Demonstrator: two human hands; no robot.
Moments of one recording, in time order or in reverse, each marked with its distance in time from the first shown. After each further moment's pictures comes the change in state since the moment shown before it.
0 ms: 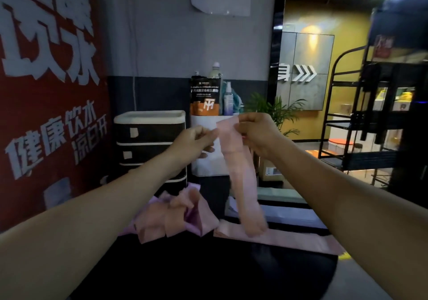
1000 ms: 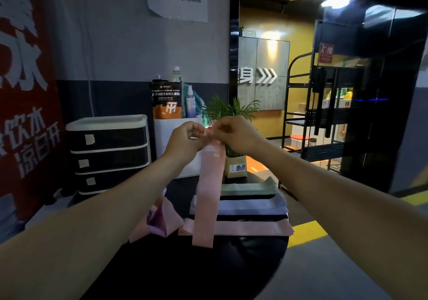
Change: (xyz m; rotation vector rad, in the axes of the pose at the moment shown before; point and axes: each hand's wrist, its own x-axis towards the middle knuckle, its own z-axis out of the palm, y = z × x) left_hand 0.009 0.017 0.074 -0.116 0.065 0.151; right_hand -0.034 0.001 -0.064 -0.624 -0.086 -0.332
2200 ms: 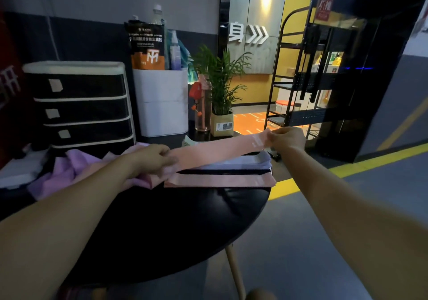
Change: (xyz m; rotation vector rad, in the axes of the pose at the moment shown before) left_hand -0.055 -0.105 -0.035 0.558 -0.486 -0.460; right_hand -0.090 0.128 -0.008 0.115 0.501 0.773
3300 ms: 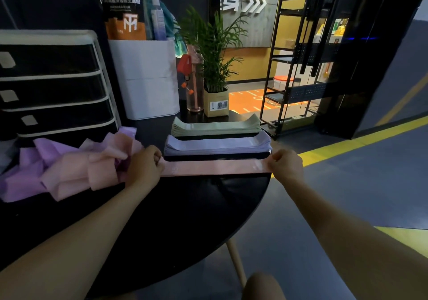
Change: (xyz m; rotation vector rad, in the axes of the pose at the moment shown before) left_hand 0.047 -0.056 0.080 0.066 0.482 0.017; right_hand 0.001 0.114 0.029 -0.465 -0.052 0.013
